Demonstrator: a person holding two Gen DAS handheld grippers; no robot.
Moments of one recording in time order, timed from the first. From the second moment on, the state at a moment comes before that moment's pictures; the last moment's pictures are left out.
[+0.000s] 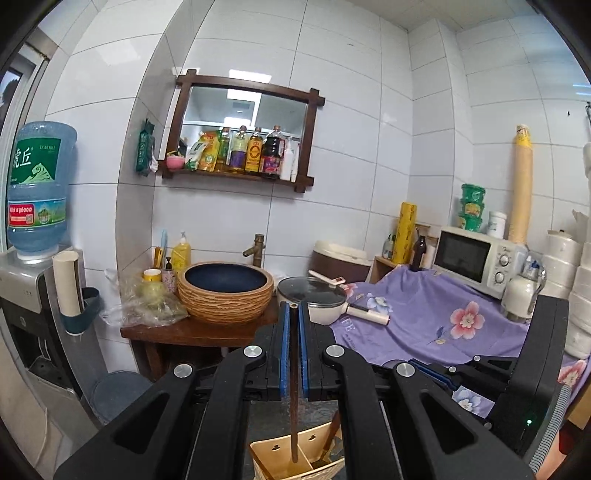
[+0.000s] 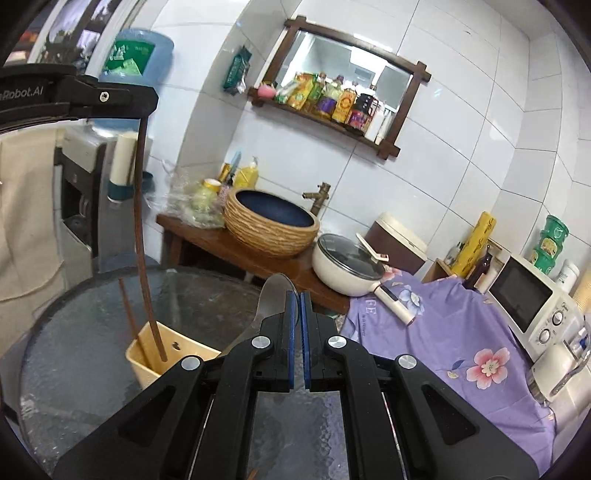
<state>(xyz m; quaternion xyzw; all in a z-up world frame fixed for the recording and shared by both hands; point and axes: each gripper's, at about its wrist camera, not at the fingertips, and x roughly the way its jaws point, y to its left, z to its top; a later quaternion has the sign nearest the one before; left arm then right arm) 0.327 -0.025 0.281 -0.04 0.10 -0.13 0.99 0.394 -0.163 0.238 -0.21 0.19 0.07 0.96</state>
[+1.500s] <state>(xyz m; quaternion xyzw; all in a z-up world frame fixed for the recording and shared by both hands) 0.342 -0.026 0.171 -0.02 0.16 -0.14 0.98 0.417 -0.183 0.118 -0.16 0.23 0.10 0.95</state>
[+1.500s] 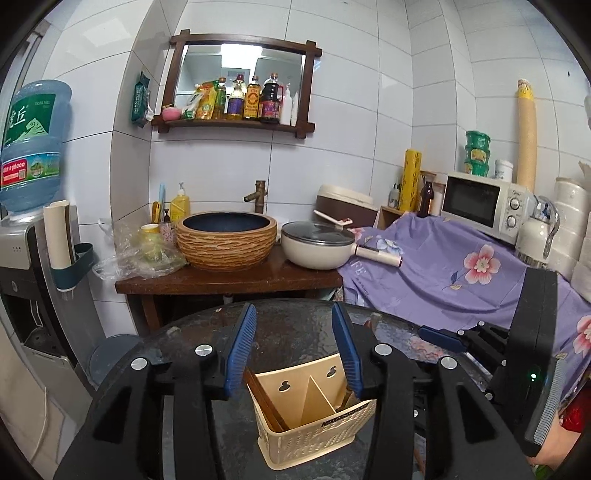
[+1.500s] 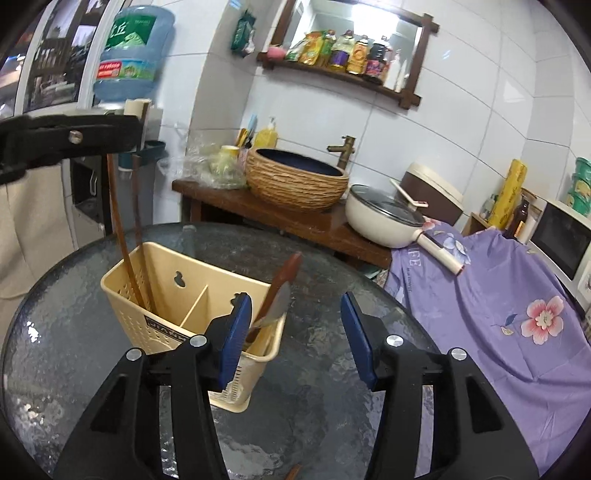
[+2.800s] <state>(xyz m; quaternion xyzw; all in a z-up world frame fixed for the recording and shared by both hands) 0.107 -0.038 -0.022 0.05 0.32 -0.15 0.94 0.176 -0.241 -0.020 -0.11 0.38 0.12 0.91</state>
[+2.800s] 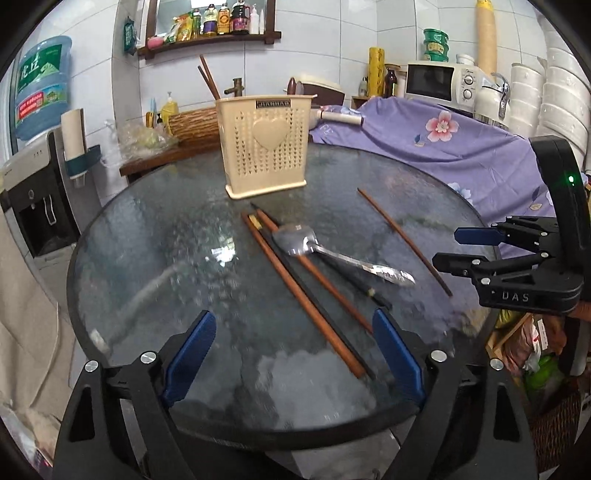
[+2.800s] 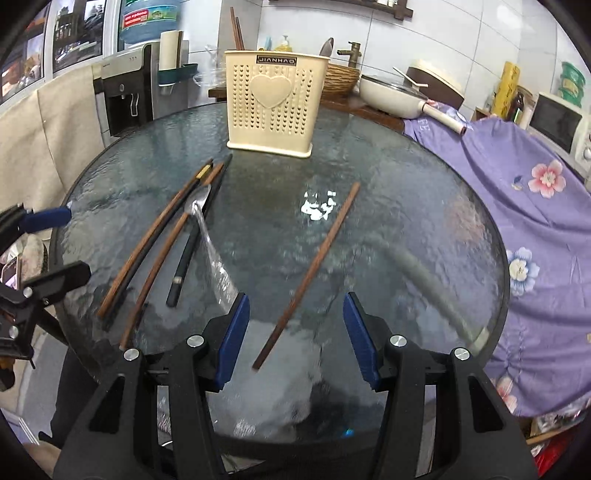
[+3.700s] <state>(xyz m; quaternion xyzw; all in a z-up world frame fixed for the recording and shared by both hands) 0.095 -0.033 -0.048 0.04 0.35 -0.13 0.93 0.159 -0.246 -0.037 -0.08 0.40 0.11 0.91</state>
